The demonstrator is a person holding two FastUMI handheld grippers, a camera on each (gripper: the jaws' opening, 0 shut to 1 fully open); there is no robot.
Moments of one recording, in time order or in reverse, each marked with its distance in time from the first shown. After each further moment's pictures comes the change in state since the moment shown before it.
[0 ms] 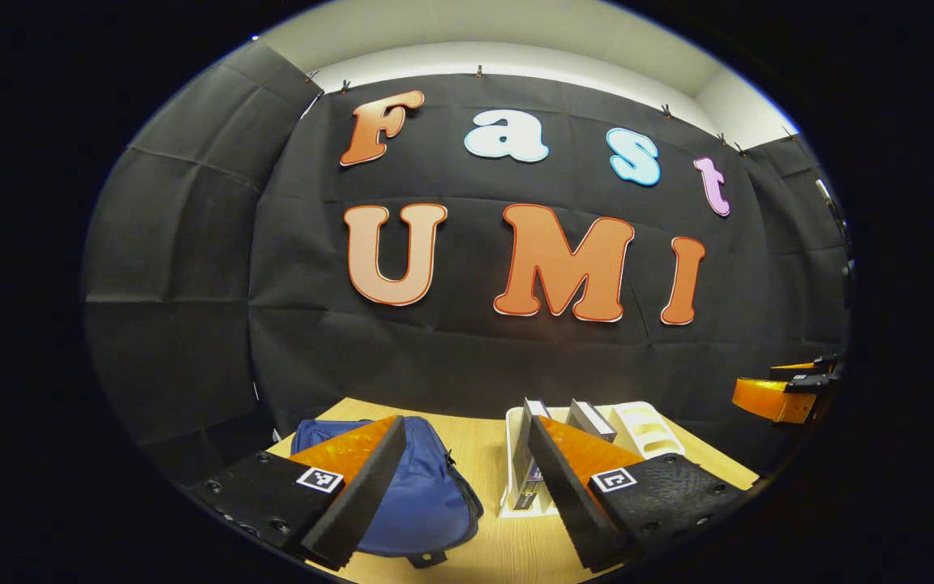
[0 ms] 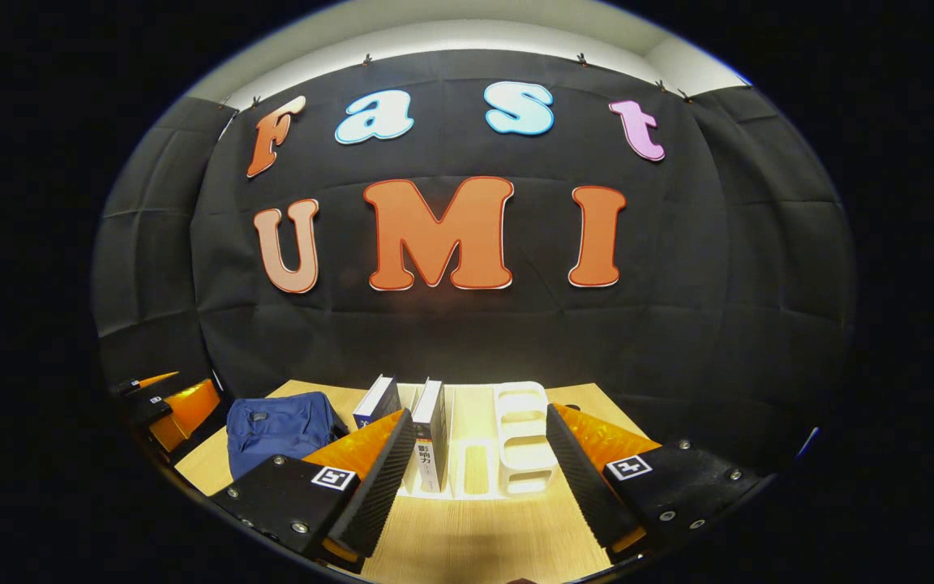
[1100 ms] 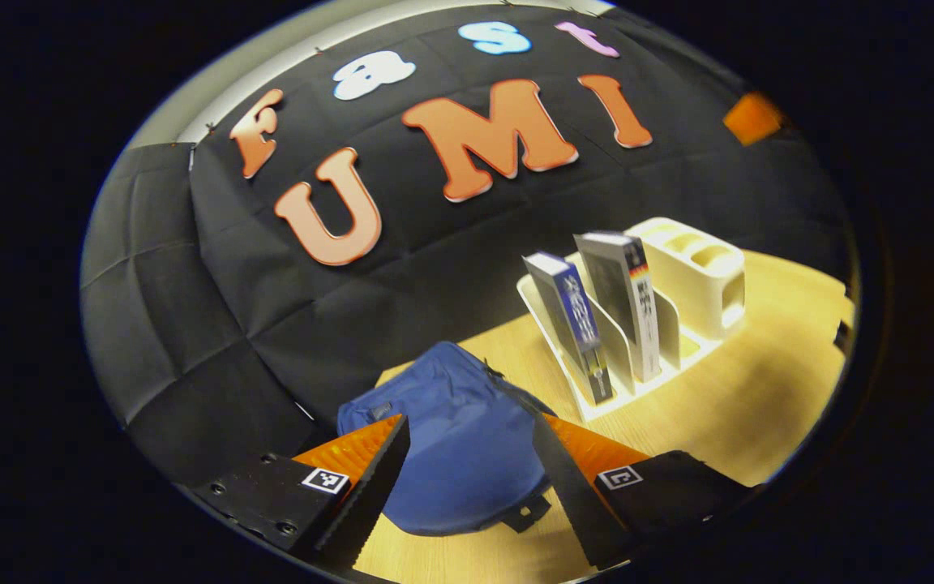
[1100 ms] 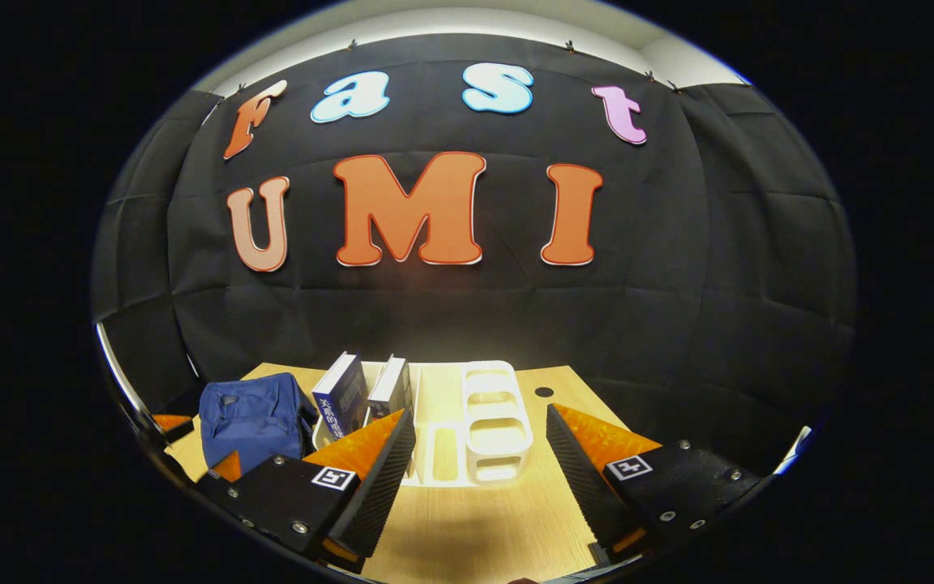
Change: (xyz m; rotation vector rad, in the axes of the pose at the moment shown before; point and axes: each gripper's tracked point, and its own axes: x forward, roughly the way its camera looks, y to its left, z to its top) left arm 0.027 -0.001 -0.187 0.595 0.298 0.001; right arm 0.010 -0.045 -0.030 -0.021 0.083 -0.098
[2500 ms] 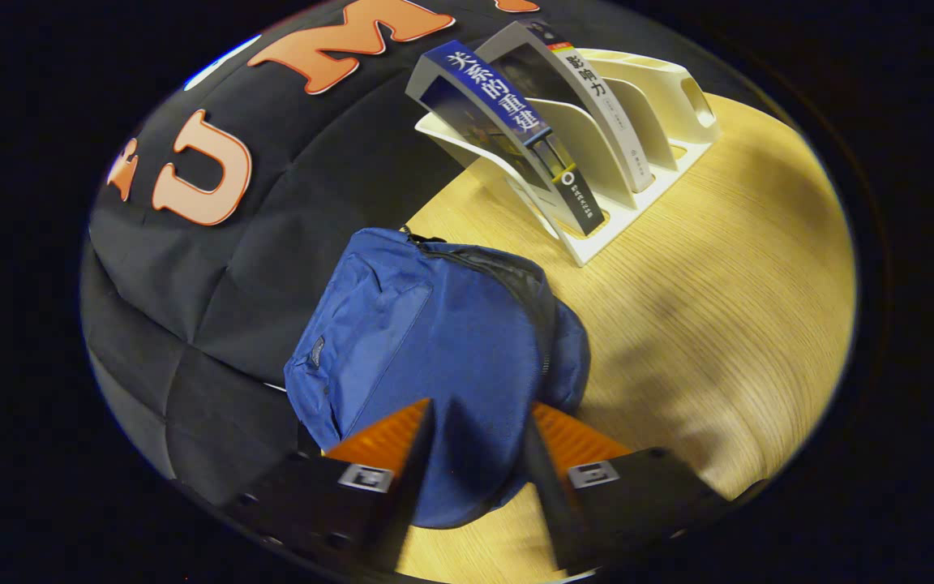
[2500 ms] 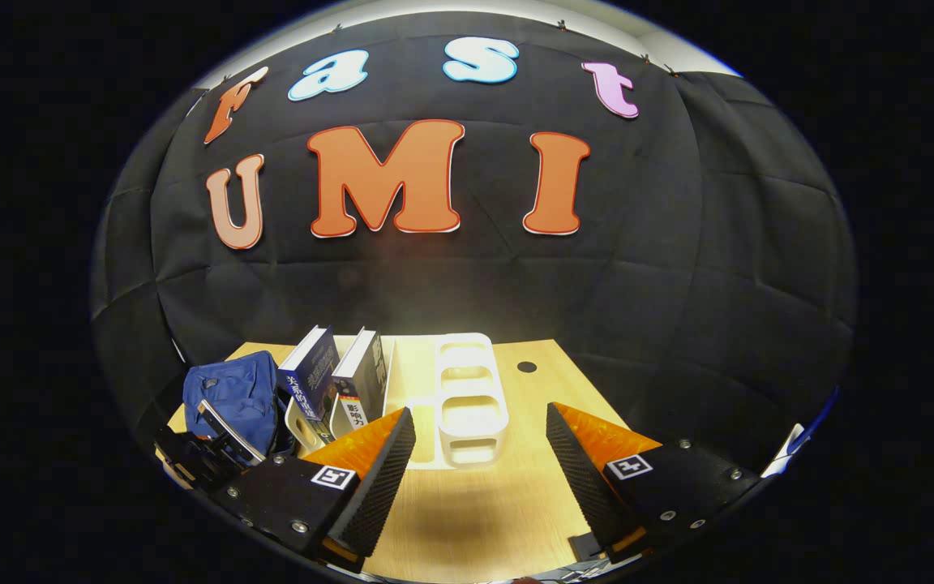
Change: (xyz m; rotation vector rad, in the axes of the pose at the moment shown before) left arm 0.078 -0.025 -0.131 0.326 0.368 -0.124; right arm 0.013 -0.028 -0.008 -0.023 0.085 -0.027
